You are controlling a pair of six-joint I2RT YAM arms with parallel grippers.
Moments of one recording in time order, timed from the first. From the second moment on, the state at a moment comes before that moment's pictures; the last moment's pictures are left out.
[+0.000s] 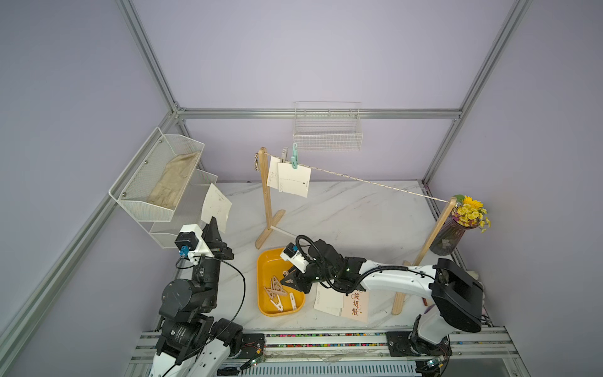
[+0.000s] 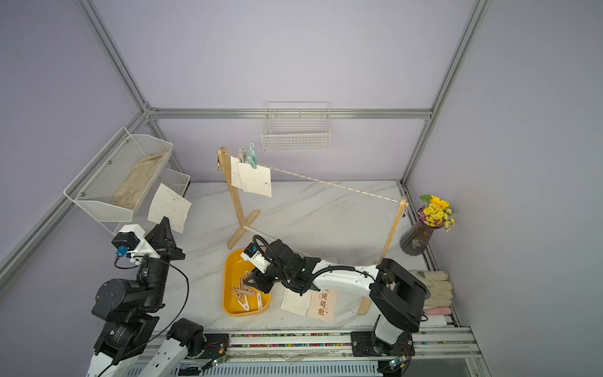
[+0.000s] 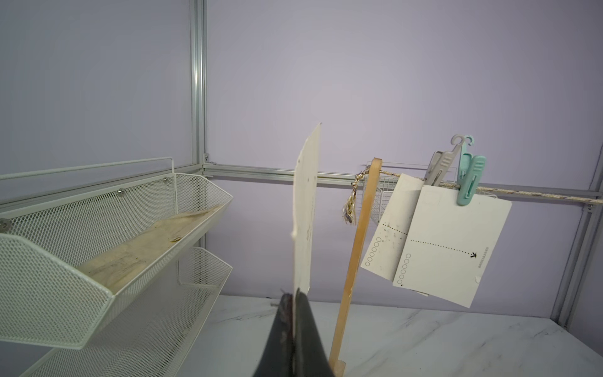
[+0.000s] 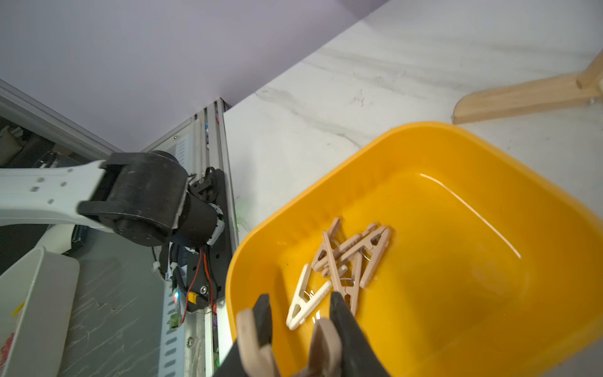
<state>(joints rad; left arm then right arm) -0.35 0.36 0.73 -0.07 -0.40 0.06 1.05 1.67 0.97 0.14 -0.36 0.23</state>
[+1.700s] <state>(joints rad) -0.74 1.13 0.96 -0.62 0.76 -0.04 0.98 0.78 0.60 -0.05 1.02 0.46</state>
